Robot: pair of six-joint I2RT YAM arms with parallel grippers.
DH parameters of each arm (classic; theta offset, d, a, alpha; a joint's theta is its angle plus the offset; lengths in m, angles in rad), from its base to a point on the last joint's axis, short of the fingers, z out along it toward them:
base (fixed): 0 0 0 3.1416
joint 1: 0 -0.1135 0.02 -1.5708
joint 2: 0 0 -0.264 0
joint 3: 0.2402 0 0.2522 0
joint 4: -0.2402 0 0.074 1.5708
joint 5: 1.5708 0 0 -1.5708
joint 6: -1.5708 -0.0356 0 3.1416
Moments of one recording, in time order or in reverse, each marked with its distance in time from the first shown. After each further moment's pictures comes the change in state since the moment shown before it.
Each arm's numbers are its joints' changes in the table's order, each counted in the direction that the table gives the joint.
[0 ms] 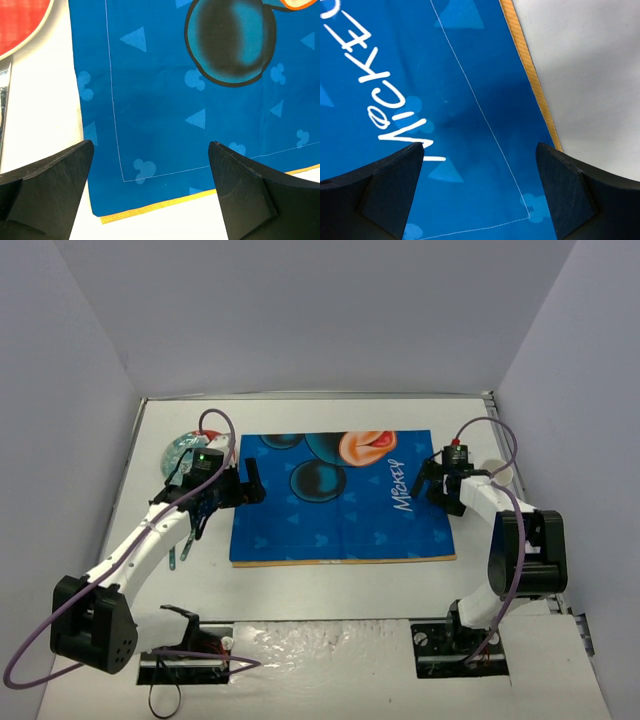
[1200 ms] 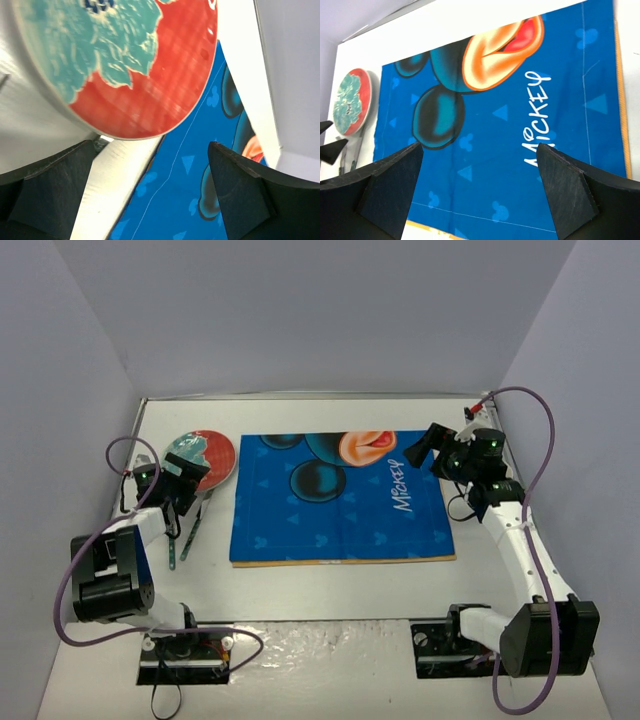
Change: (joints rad) left arm -0.501 -0.247 -0.226 0.619 0.164 0.510; right arm -0.001 0.407 0.040 0.124 -0.337 0.005
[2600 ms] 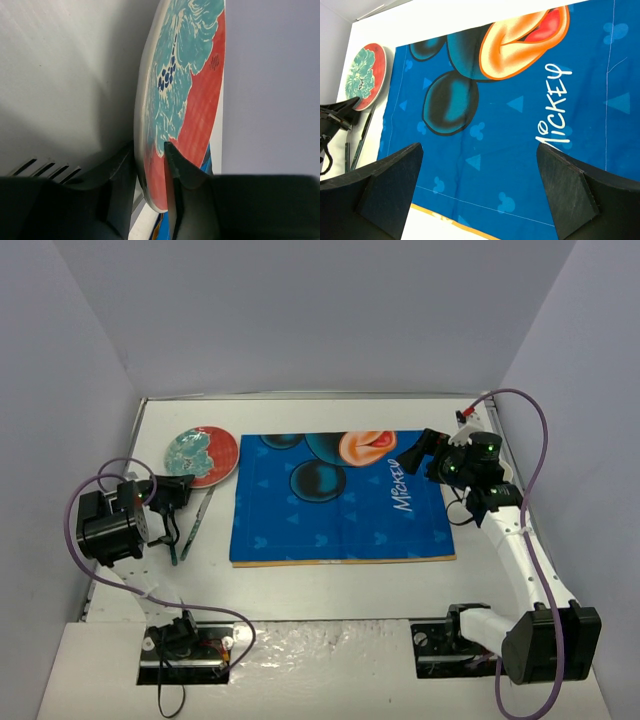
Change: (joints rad) left arm -0.149 -0.438 -0.073 0.692 0.120 0.277; right arm -0.033 0.038 -0.026 -0.001 -0.064 0.030
